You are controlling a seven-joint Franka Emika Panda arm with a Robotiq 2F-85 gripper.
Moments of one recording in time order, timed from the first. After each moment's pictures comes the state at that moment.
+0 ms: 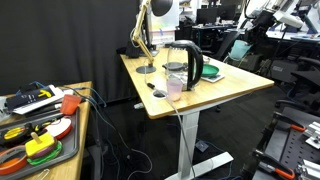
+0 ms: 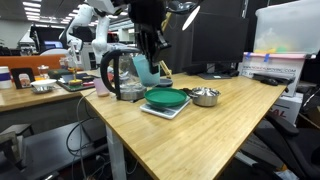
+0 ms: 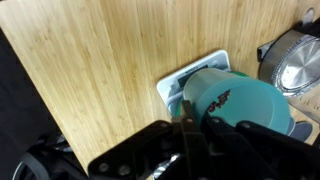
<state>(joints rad) -0.27 -0.20 -0.35 -2.54 0.36 2.55 -0.42</state>
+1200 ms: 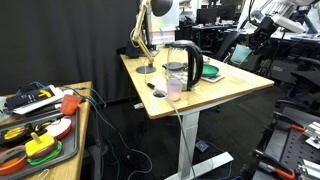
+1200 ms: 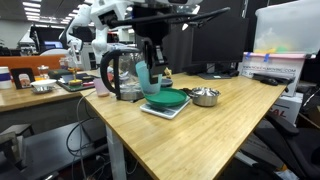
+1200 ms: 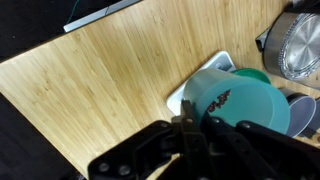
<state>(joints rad) -0.27 -0.13 -0.41 -2.51 0.48 2.48 -0.34</state>
